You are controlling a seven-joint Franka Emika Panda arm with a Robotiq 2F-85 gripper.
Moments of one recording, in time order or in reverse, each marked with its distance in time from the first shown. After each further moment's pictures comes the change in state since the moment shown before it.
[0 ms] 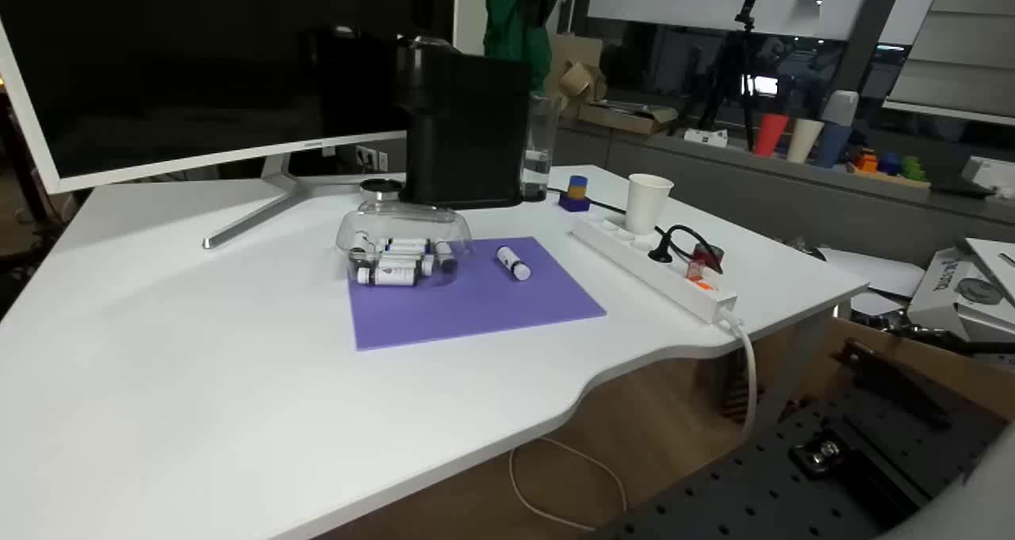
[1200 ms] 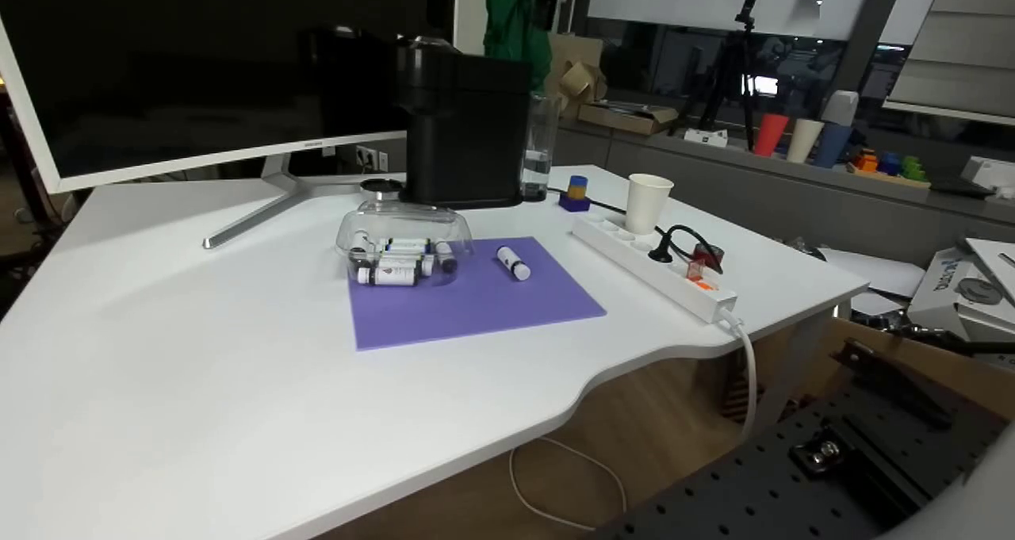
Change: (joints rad) arm -0.022 0.024 -0.046 0.005 -0.013 0.033 -0.001
